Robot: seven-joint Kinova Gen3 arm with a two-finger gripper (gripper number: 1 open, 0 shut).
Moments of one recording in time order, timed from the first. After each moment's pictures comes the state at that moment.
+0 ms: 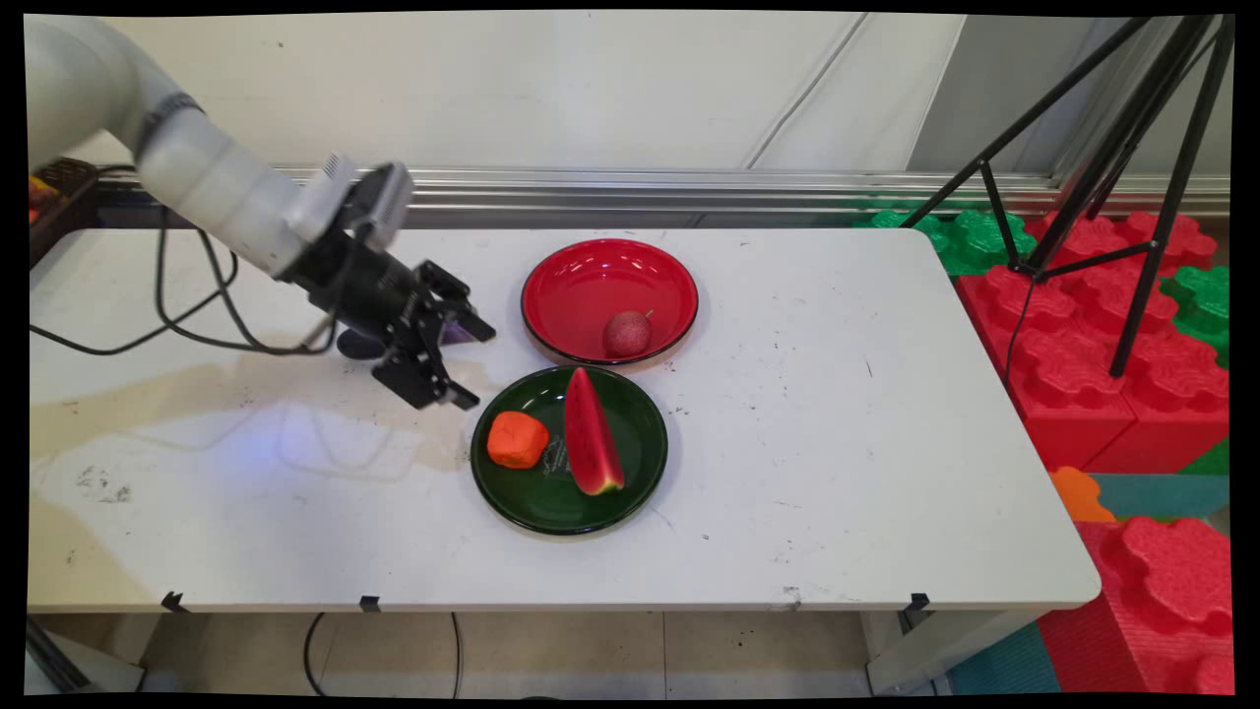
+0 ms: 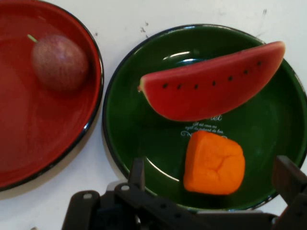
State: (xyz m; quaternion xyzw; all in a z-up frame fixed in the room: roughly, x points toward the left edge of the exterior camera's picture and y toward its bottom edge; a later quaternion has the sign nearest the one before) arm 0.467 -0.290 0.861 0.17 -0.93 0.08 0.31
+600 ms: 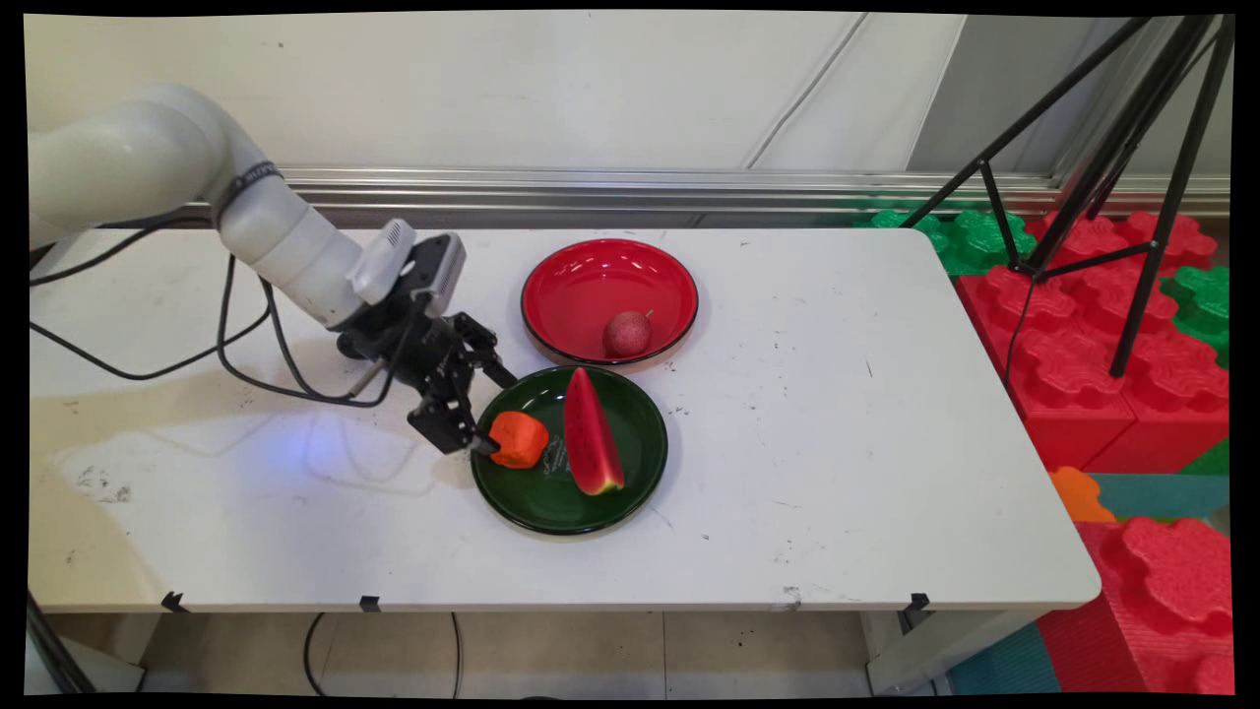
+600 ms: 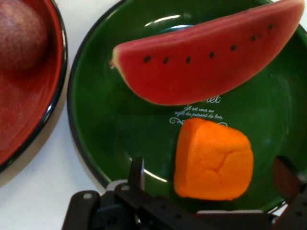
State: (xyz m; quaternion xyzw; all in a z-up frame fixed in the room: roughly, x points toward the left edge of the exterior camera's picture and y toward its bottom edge) arm 0.439 -0.302 0.806 0.15 -0.95 0.05 0.28
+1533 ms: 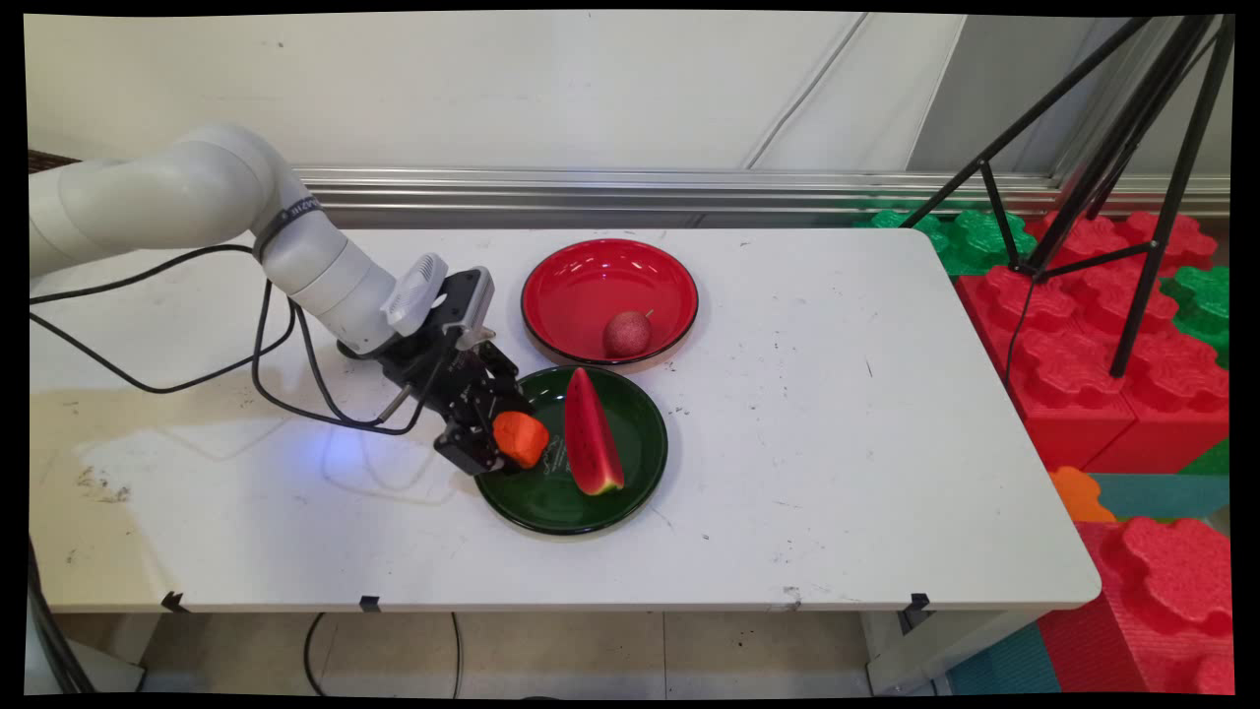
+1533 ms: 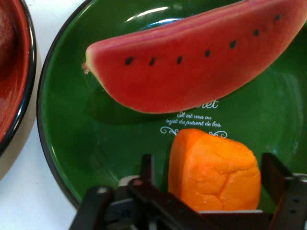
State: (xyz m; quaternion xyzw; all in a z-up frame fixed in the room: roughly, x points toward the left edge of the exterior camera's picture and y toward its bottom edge) arm 0.419 -0.308 0.775 0.14 -0.95 0.04 0.27
